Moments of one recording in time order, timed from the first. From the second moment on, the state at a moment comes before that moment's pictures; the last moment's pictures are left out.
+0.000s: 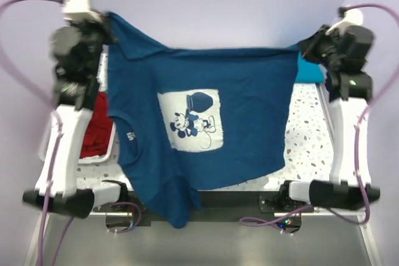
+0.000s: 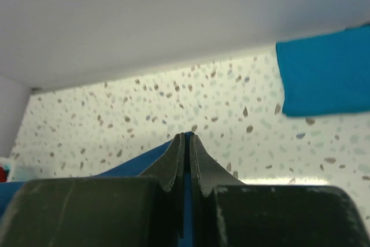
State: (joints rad) left arm -0.15 1.21 1.68 -0.21 -0.14 -0.07; right arm -0.12 1.27 1.71 -0.60 -0.22 0.31
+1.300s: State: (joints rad) left arm -0.11 1.90 1.36 -0.10 0.23 -0.47; right arm -0.14 2.14 1.70 -0.43 -0.22 0.27
